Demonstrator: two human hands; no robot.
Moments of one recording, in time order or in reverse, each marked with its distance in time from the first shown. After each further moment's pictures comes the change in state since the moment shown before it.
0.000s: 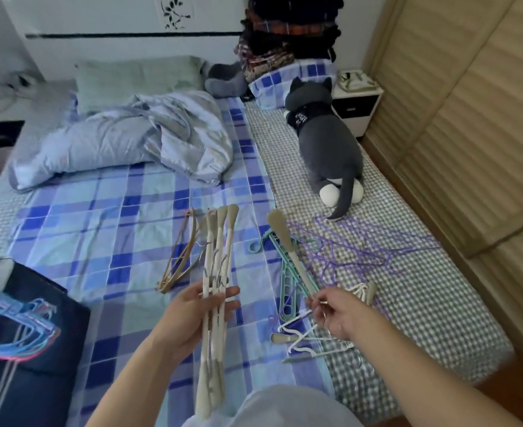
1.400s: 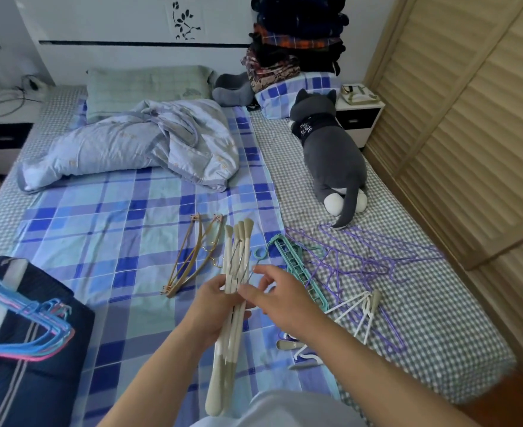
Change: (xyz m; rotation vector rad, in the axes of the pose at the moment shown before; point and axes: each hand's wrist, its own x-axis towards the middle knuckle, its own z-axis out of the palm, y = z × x) left_hand 0.012 0.010 0.011 0.140 0.025 0.077; right_hand -0.064 0.048 0.110 -0.926 -0.168 -0.863
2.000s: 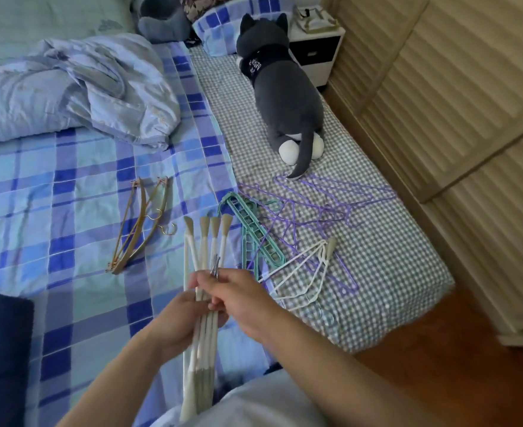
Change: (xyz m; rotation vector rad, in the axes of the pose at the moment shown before) left_hand 0.014 -0.074 0.047 0.006 -0.240 -0.222; right_hand -0.012 0.067 -0.011 0.489 -0.127 0.181
